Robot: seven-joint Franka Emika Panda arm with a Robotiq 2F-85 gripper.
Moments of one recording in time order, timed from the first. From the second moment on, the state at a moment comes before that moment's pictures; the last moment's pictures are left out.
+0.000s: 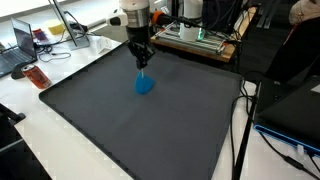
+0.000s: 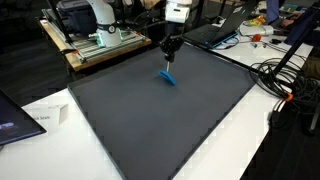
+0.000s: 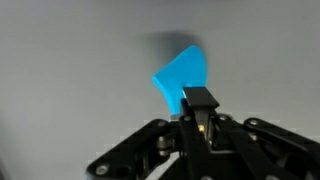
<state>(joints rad) 0.13 0.23 -0.04 -2.16 -0.14 2.37 0.29</state>
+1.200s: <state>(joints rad) 0.18 0.19 -0.03 -2.13 -0.40 2.29 0.57</state>
